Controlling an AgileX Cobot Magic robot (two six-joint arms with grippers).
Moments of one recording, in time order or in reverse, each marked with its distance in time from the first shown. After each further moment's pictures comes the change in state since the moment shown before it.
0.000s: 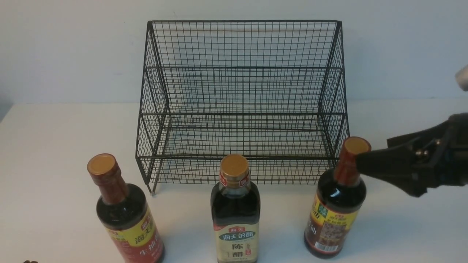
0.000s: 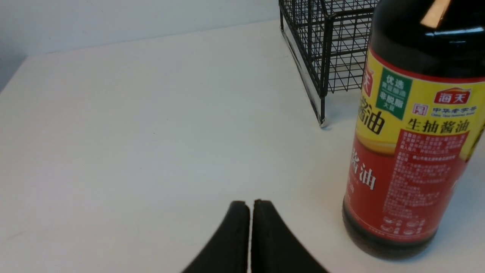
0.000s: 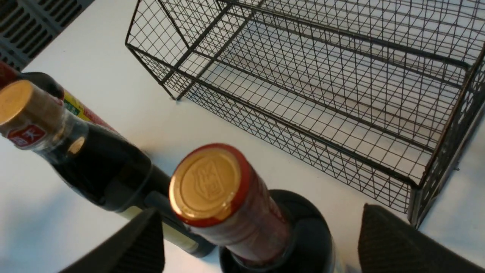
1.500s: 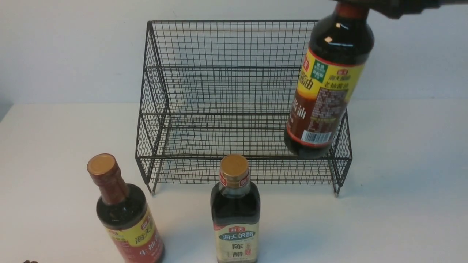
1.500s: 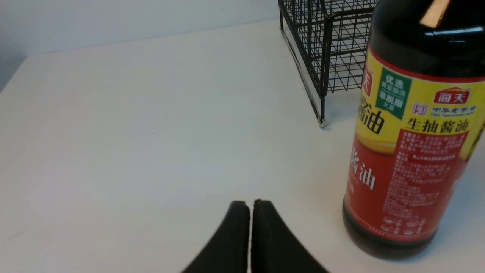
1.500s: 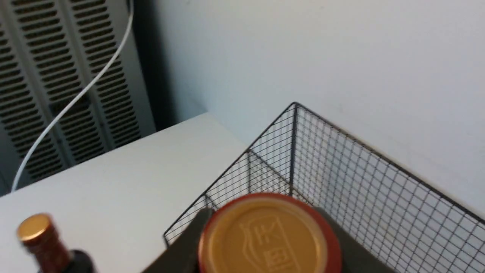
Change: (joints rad) right arm 0.145 0.259 -0.647 0.066 -0.025 -0.080; left arm 0.000 0.000 0.000 0.000 0.000 0.000
